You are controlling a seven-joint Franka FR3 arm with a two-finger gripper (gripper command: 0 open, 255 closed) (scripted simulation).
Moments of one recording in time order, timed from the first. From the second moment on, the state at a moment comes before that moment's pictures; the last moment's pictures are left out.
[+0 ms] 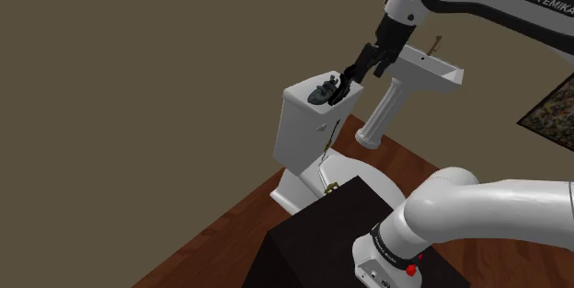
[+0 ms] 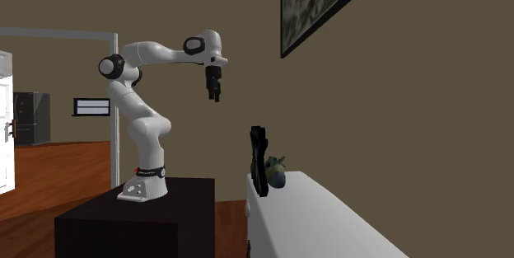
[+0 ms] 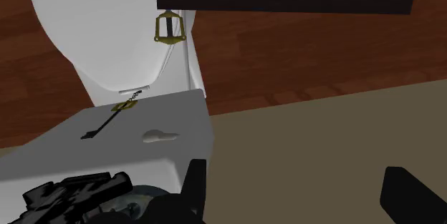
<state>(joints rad) -0.02 -0.76 0.04 -2.26 -0.07 1.57 0.01</state>
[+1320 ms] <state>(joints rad) -0.23 -0.11 -0.04 -1.80 -0.04 1.70 0.43</state>
